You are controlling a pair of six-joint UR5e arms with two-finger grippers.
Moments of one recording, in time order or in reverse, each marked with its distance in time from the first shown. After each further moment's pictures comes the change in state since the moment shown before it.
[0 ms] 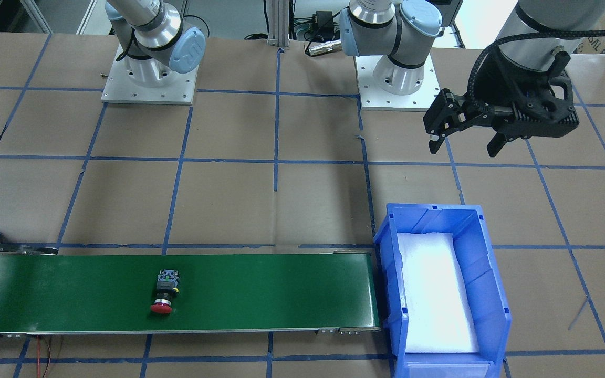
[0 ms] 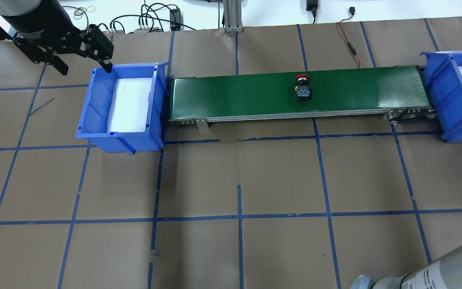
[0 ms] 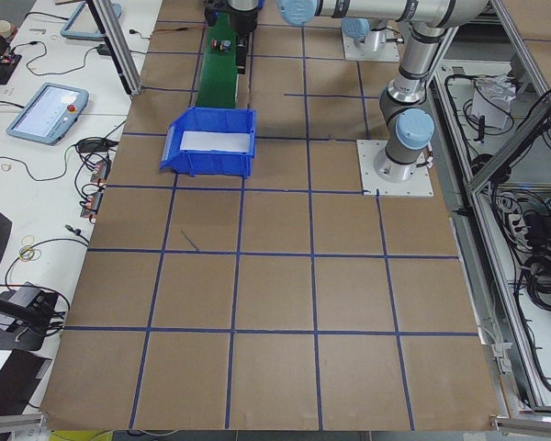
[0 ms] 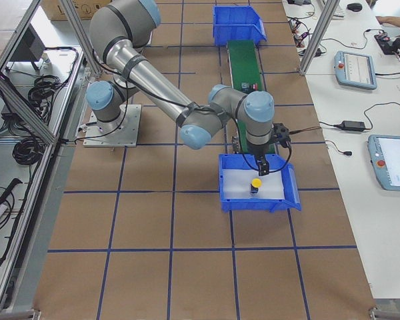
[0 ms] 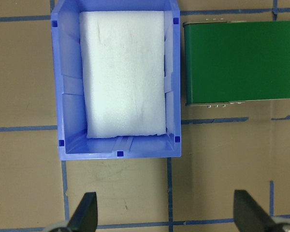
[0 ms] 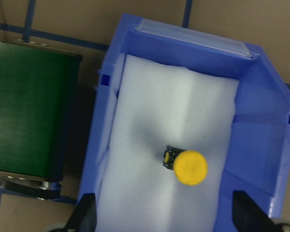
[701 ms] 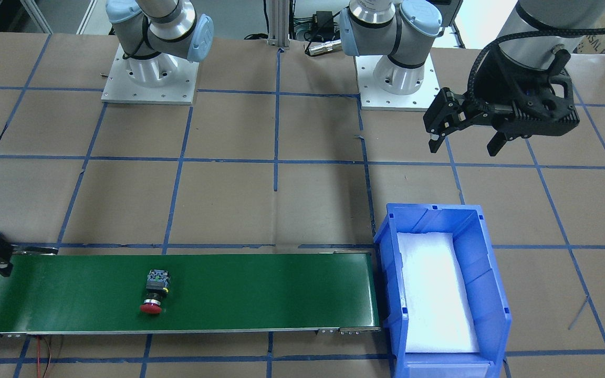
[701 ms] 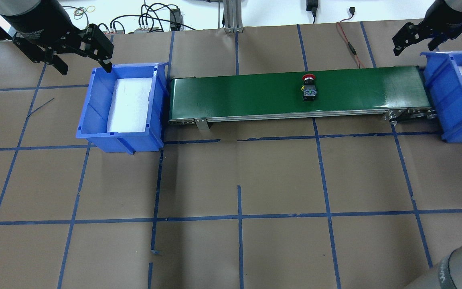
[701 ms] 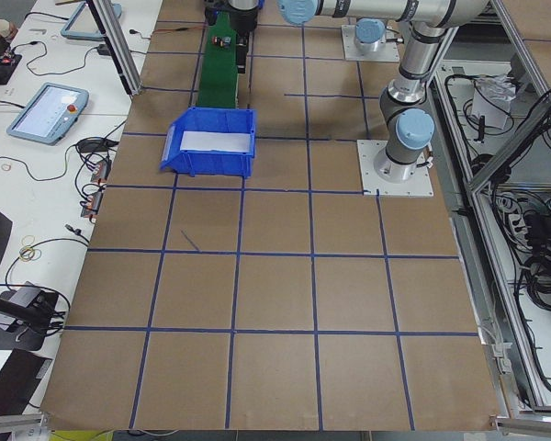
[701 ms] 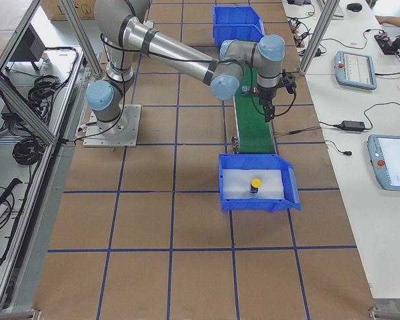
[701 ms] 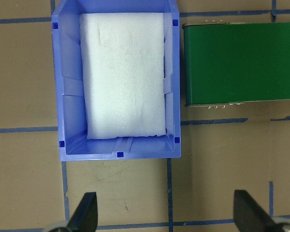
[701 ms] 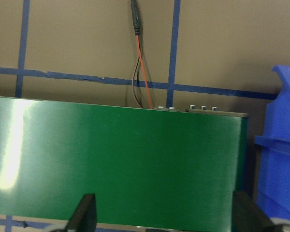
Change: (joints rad) left arm -0.001 0.000 0.000 0.000 0.000 0.001; right arm 0.276 0.002 0.023 0.024 -0.010 0.352
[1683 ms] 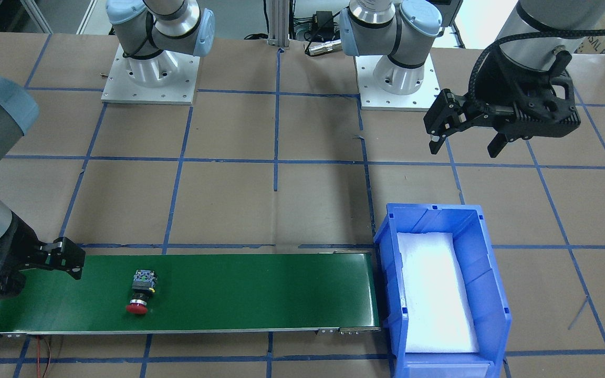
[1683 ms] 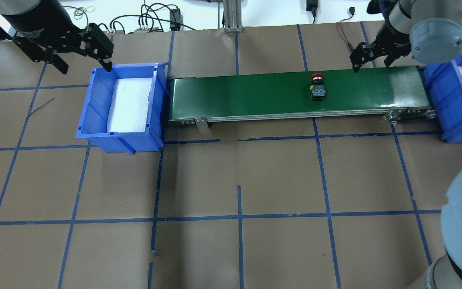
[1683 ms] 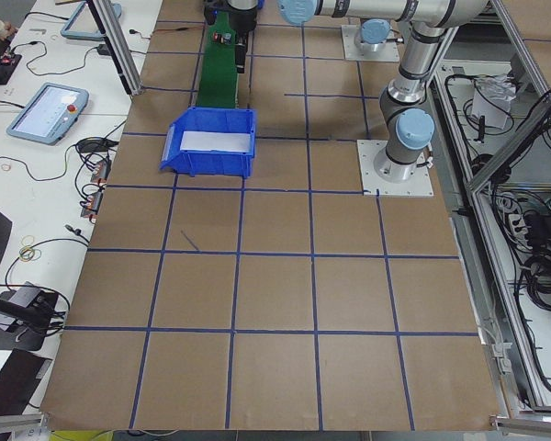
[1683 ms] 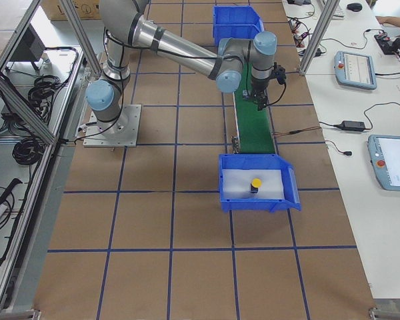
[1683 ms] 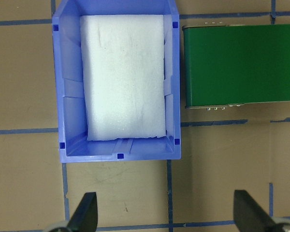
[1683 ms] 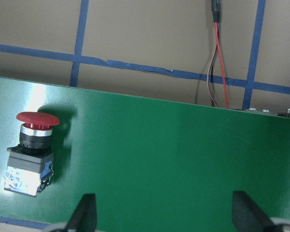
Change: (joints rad) left arm 0.001 -0.004 0.002 0.007 -0.002 0.000; right arm 0.101 0.018 0.086 -0.081 0.005 0.057
